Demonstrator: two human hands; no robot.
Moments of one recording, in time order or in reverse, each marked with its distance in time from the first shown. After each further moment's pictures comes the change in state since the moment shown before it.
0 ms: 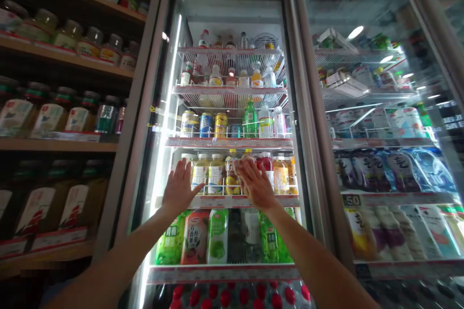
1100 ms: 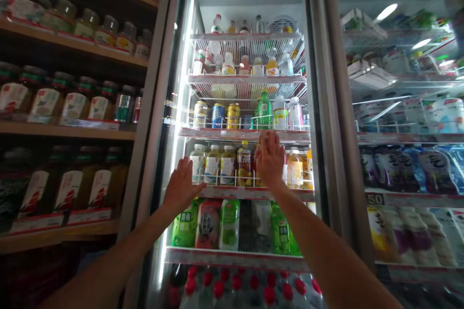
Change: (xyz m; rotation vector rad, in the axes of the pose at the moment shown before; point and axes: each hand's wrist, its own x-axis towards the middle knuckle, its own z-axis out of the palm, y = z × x) left_hand -0.035 -0.036 0.005 0.004 0.005 -0.013; right_hand 0.041 -0.014 0.010 -0.026 0.147 0.348
